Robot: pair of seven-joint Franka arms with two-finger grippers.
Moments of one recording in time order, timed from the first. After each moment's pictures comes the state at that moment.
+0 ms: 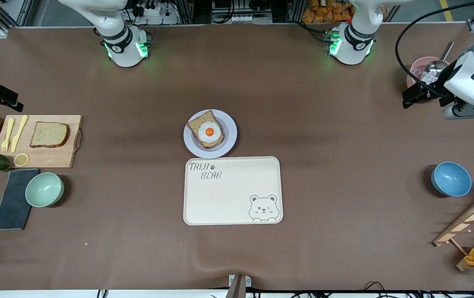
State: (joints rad) left arm 0.01 -0.02 -0.14 -1.63 0.02 1.53 -0.16; right arm -0.11 0.00 0.00 -1.56 0.01 1.51 -0.09
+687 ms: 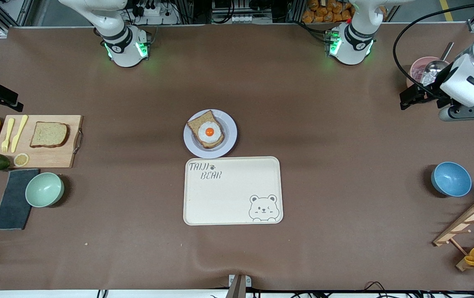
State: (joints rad) left arm 0.01 -0.02 -0.14 -1.63 0.02 1.53 -0.16; right arm -0.11 0.00 0.00 -1.56 0.01 1.51 -0.09
